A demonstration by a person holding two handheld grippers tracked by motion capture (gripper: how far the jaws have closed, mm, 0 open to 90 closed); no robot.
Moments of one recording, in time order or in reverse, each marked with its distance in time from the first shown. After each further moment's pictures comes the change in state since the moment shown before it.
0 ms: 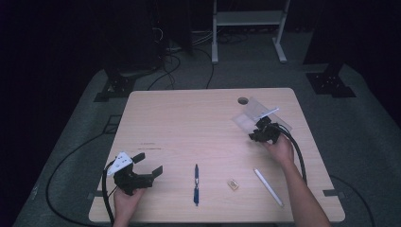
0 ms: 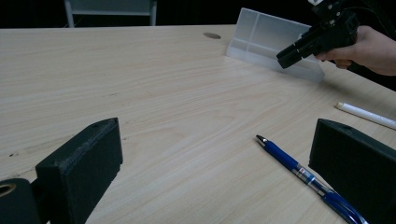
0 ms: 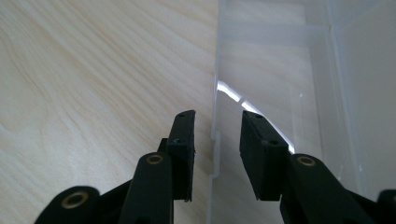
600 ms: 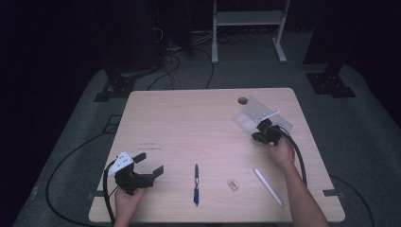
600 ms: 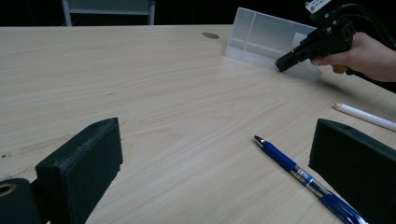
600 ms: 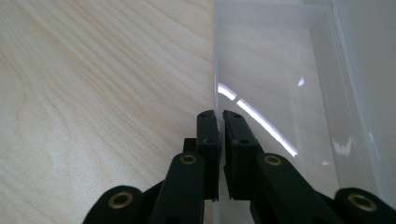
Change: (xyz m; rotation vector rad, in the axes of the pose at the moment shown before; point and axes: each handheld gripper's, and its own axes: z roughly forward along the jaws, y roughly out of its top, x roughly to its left) left arm -0.001 0.000 0.002 -0.005 -0.006 -0.002; right arm -0.003 -0.009 0.005 0.001 -0.018 -0.016
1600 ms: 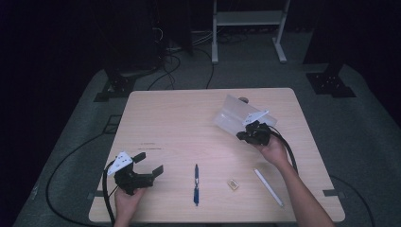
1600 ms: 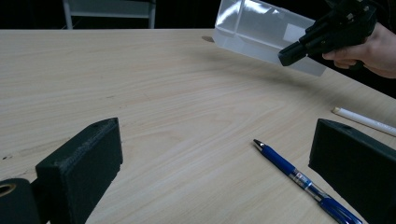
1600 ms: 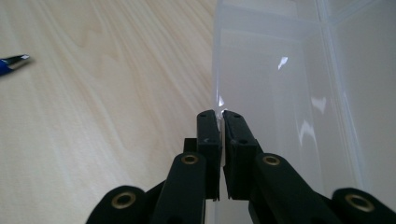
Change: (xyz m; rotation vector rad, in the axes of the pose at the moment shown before) left arm 0.000 0.000 -0.001 -0.015 0.000 -0.011; right arm 0.050 0.030 -0.022 -0.129 0.158 -0.241
